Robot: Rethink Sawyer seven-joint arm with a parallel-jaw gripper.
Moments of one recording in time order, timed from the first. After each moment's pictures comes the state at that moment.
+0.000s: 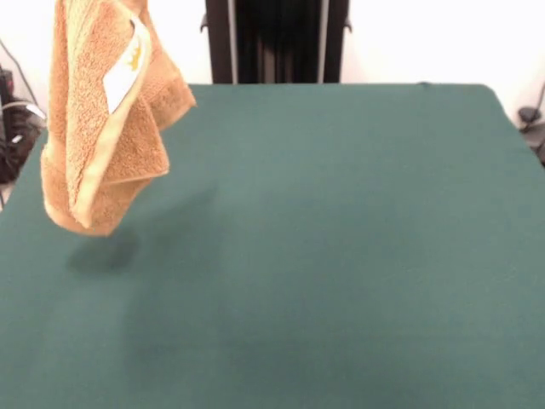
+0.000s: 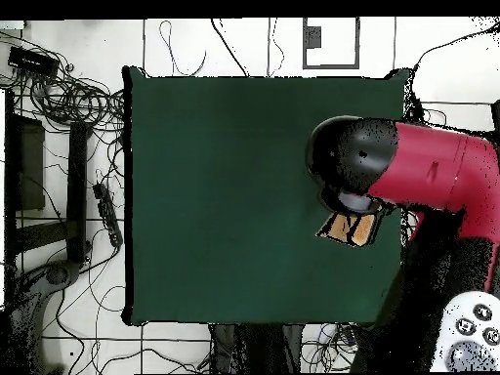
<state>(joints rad) -0.18 -0.73 -0.25 1.17 -0.28 1.22 1.89</state>
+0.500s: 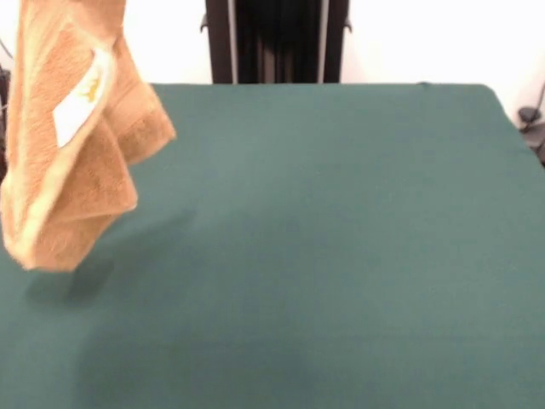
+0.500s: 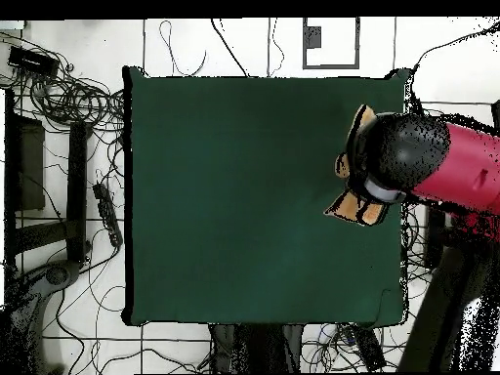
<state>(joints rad) -0.29 -0.73 -0.17 1.17 -0.20 1.09 1.89</state>
